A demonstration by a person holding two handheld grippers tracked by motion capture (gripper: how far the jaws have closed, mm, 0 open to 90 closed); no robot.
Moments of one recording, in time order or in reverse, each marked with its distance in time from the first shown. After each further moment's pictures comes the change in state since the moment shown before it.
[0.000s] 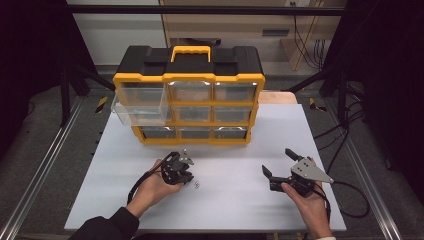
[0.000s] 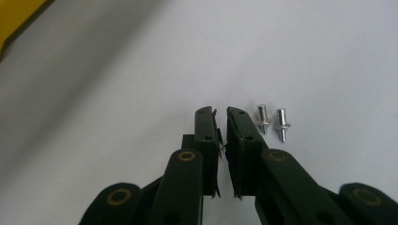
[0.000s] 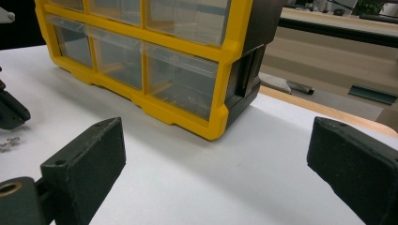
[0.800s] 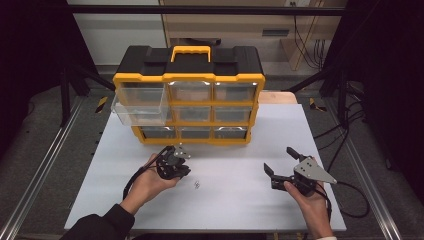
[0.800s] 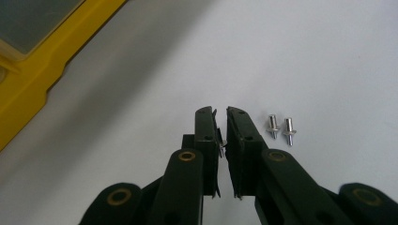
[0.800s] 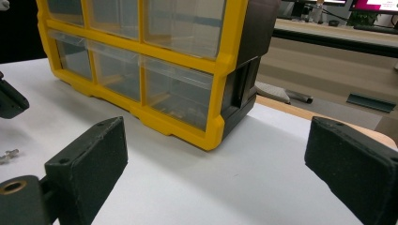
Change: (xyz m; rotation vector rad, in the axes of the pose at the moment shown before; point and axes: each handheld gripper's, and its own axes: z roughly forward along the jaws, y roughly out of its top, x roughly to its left) left arm 0.007 0.006 -0.022 -0.037 0.033 -0.003; right arm -0.004 0.001 -0.002 -0.047 -0.003 0.014
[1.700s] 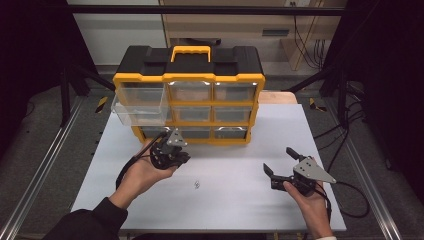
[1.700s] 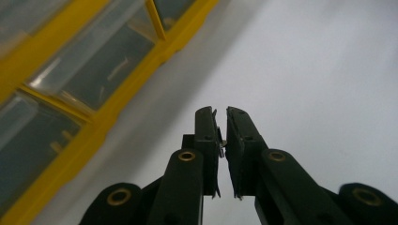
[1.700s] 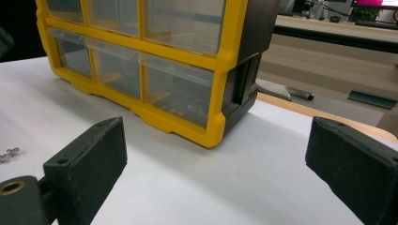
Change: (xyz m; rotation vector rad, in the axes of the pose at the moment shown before) left arm -0.002 0.035 -0.062 -0.118 0.044 0.031; right arm 0.001 -0.001 0.001 0.007 0.002 0.004
